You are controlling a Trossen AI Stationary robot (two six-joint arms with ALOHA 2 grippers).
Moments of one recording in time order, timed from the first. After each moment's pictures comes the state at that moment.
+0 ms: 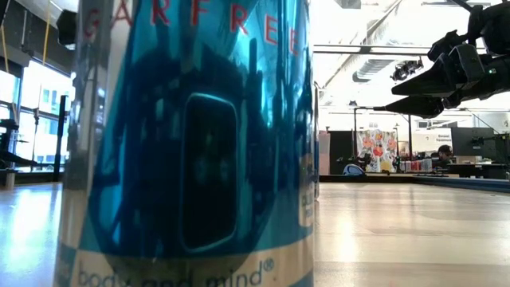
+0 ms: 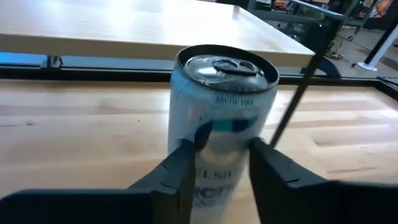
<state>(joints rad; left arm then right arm) -0.28 1.81 1.00 -0.74 -1.29 -1.74 -0.33 0.09 0.06 -0.13 -0.06 0.09</state>
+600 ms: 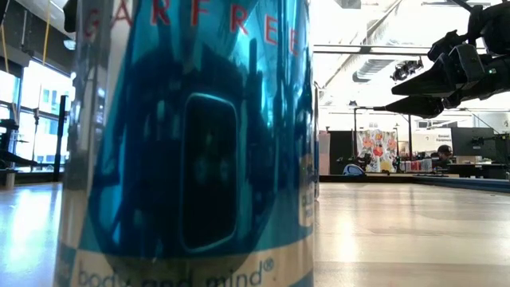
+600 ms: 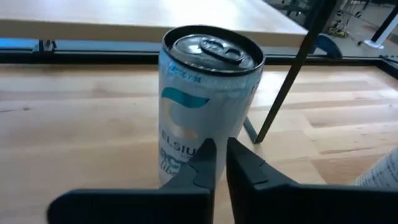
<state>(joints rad) -0.29 1.81 1.05 -0.78 -1.20 -1.72 -0.33 0.09 0.06 -0.13 -0.06 0.09</state>
